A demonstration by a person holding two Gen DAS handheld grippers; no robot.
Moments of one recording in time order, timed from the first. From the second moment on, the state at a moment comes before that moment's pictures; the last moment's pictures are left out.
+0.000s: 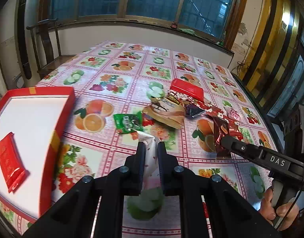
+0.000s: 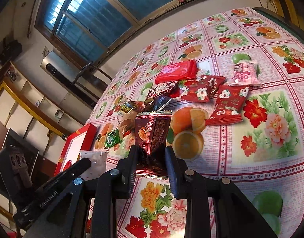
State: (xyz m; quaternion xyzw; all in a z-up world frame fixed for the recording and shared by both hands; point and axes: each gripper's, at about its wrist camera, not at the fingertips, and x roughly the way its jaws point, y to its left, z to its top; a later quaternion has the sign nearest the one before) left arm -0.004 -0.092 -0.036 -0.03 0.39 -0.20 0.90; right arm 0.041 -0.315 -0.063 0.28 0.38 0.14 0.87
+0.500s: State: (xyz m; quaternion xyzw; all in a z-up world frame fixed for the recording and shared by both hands) left arm 0.007 0.117 -0.015 -0.11 0.34 -0.05 0.93; right arm 0.082 -0.093 -0.042 0.29 0.34 0.33 0.83
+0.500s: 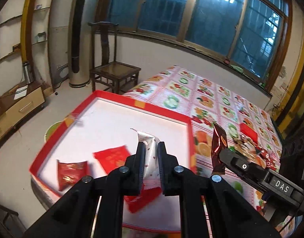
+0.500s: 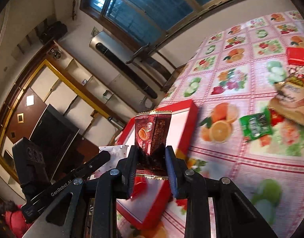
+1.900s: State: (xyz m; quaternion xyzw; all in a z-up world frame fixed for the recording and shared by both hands) left arm 0.034 -0.064 0.007 0.04 0.36 -0.15 0.92; right arm 0.055 -0.408 -0.060 0.38 0.32 -0.04 0.87
